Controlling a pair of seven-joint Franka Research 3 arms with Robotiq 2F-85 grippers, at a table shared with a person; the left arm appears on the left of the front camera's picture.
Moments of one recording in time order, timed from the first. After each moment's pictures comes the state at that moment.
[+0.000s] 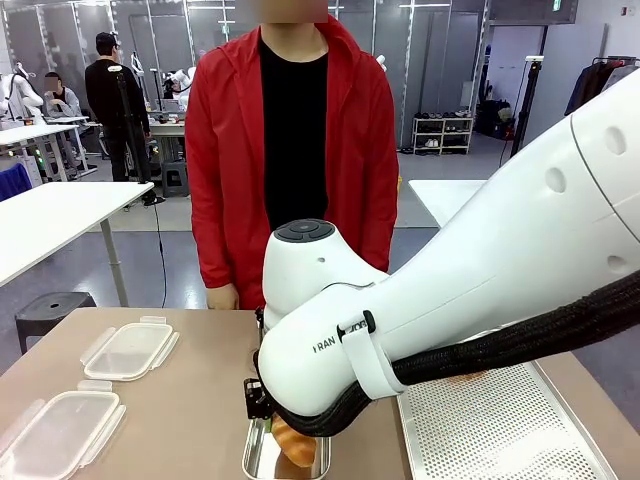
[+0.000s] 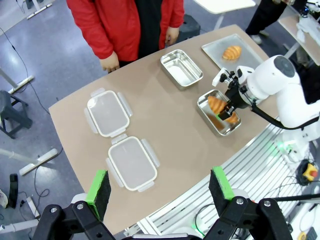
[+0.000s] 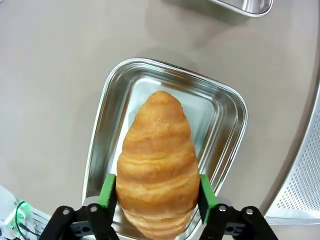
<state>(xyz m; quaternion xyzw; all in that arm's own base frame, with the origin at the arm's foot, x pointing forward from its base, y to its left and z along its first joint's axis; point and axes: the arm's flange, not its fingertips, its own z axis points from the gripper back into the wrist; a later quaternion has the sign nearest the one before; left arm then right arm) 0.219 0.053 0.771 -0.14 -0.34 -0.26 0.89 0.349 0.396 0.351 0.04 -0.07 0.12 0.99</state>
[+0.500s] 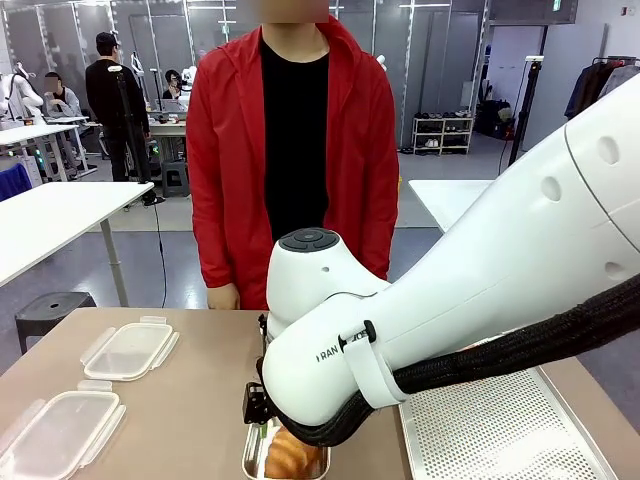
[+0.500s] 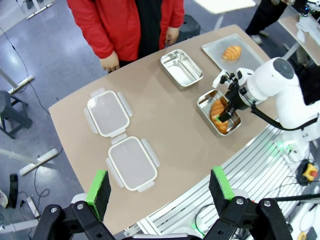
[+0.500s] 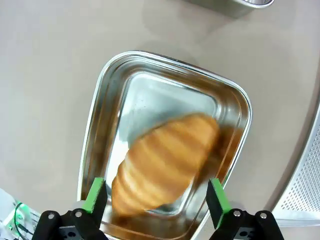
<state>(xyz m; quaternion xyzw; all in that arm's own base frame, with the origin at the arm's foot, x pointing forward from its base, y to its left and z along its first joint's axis) 0.219 0.053 0.771 -0.14 -0.34 -0.26 0.89 0.347 0.393 0.342 0.04 -0.06 0.11 0.99</state>
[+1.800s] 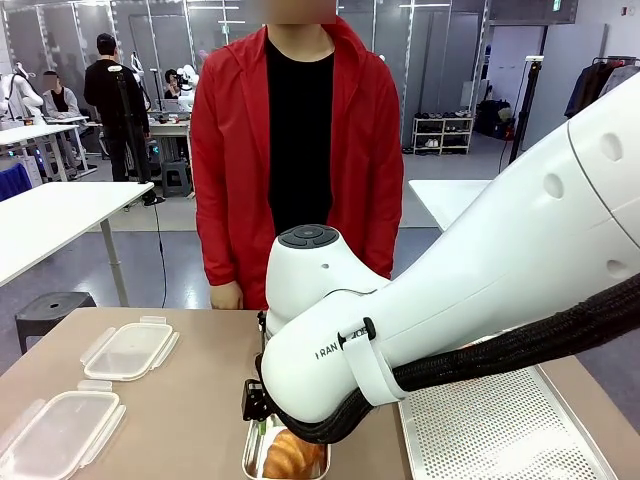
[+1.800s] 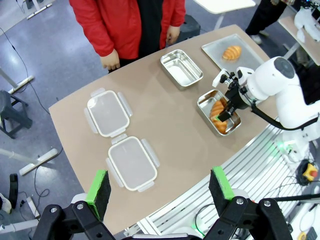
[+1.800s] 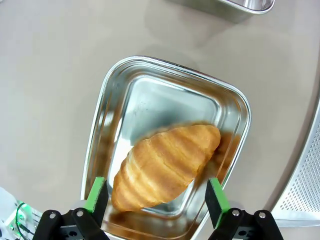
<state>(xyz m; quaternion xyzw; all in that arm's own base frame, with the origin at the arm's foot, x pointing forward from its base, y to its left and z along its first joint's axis) 0.219 0.053 0.771 -0.14 -0.34 -0.26 0.89 0.347 0.394 0.345 0.04 -0.07 0.11 0.99</state>
